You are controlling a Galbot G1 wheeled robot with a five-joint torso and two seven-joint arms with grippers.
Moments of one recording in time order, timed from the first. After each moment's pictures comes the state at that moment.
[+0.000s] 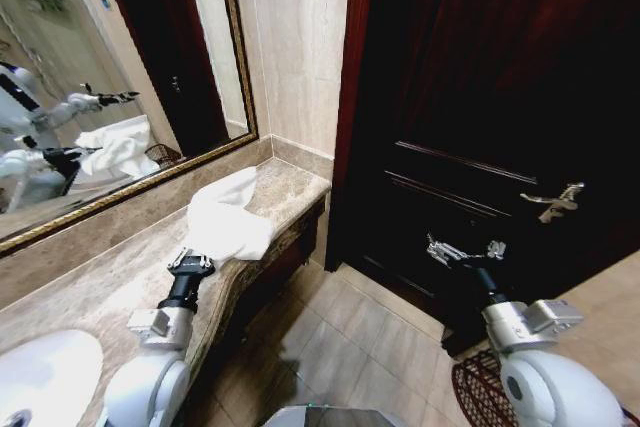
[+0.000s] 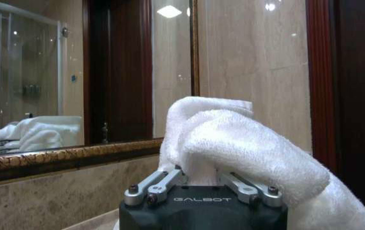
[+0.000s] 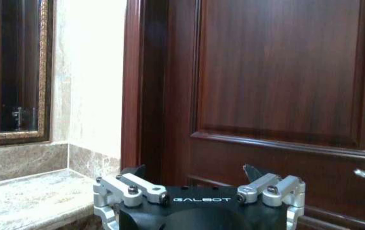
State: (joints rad) left arm 1.72 -1.34 -0.75 -2.37 -0.26 0.04 -0.08; right arm -1.61 1.41 0.84 2.50 0.29 -0.35 -0.10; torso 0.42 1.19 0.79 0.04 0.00
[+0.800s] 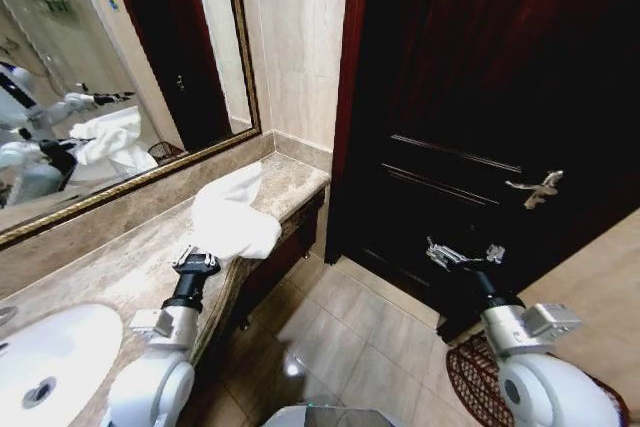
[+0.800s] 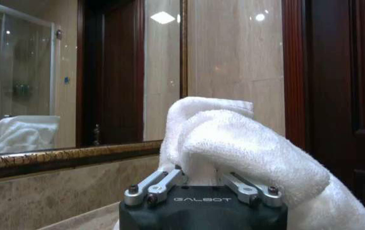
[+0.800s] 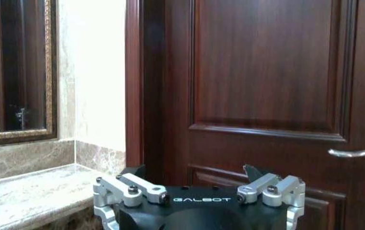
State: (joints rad) left arm 1.72 -1.36 -0.68 -2.41 -0.23 0.05 -0.09; right arm -1.63 1.43 0.83 2.50 0.29 -0.35 -0.10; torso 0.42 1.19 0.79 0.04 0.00
